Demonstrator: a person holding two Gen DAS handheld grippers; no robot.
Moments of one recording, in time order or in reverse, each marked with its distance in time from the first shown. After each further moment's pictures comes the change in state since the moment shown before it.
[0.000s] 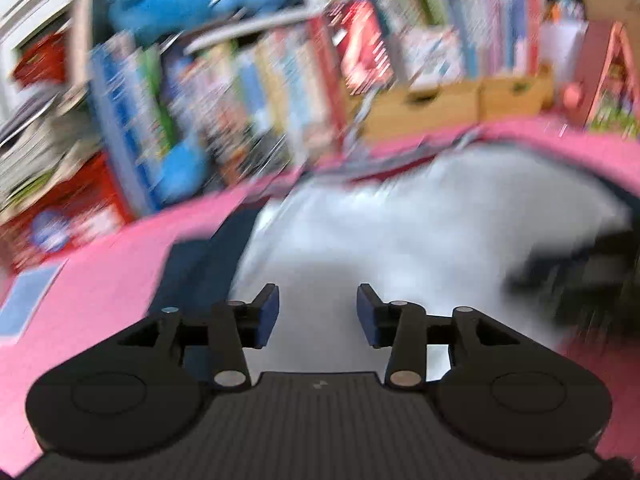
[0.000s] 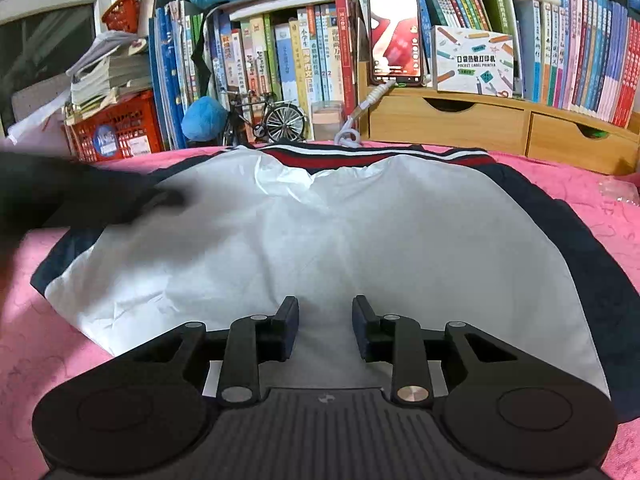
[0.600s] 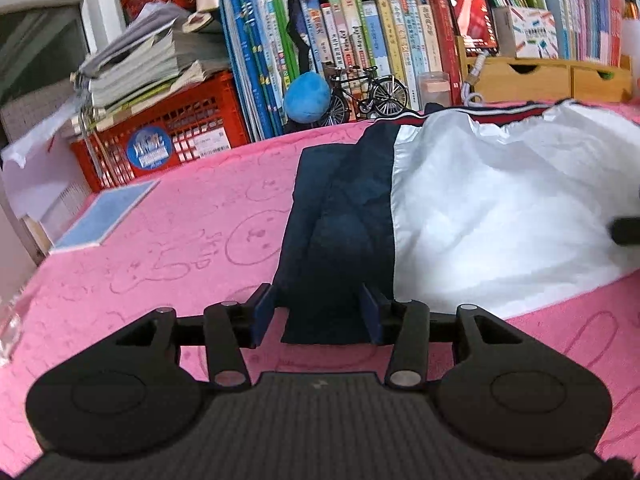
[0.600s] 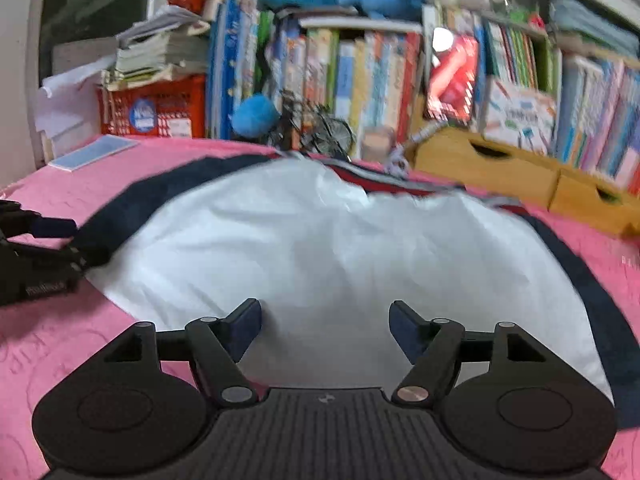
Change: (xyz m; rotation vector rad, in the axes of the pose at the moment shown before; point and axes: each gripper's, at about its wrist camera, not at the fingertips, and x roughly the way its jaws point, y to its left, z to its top) left arm -0.016 0.059 -0.062 -0.146 0.032 0.171; right arm -0.020 0.039 -0.007 -0.105 -0.024 0.004
